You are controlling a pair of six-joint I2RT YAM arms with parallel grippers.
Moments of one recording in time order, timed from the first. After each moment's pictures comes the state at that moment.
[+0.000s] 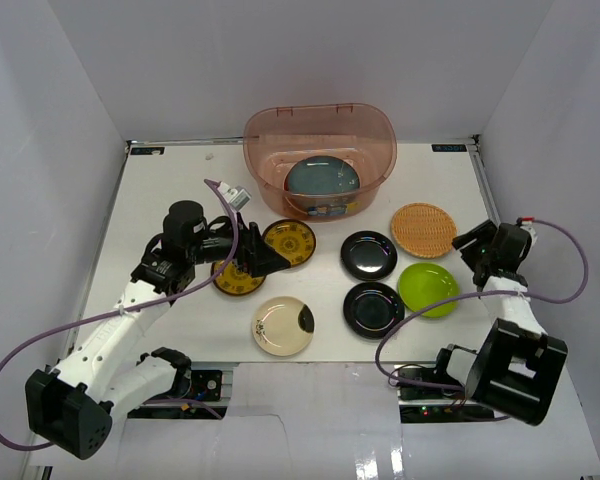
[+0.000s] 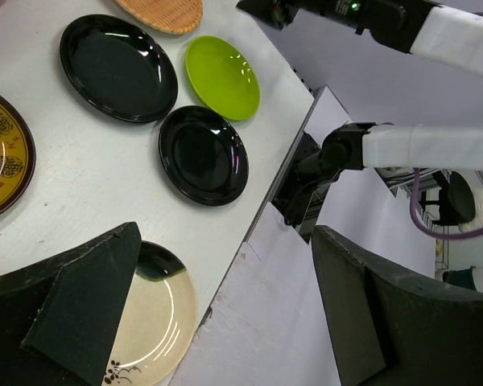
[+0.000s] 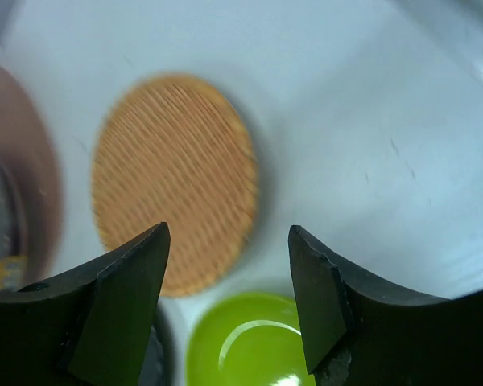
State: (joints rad) left arm -0.42 0.97 0.82 -0.18 0.79 -0.43; right arm -0.32 1.11 0.56 0.03 -0.08 0.59
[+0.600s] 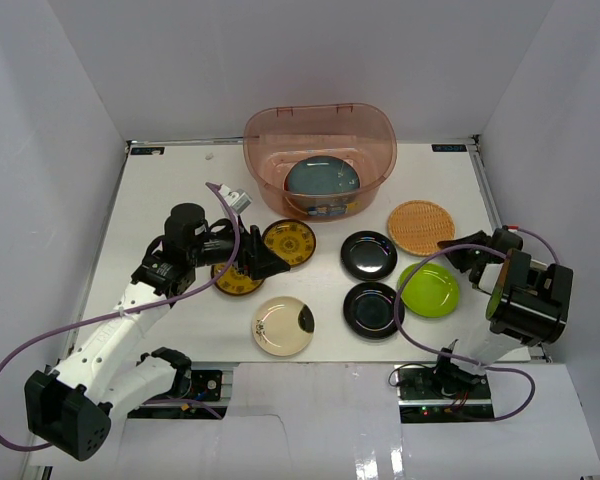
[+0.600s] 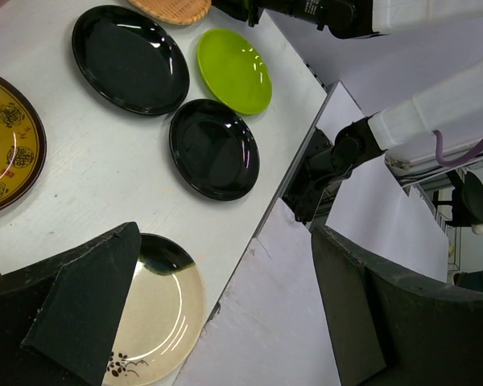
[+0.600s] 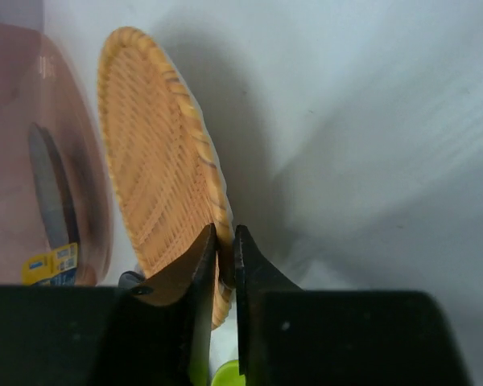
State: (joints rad) left arm -0.44 0.96 0.81 -0.20 0.76 -0.41; right arm -0.40 1.60 0.49 0.45 -0.43 0.77
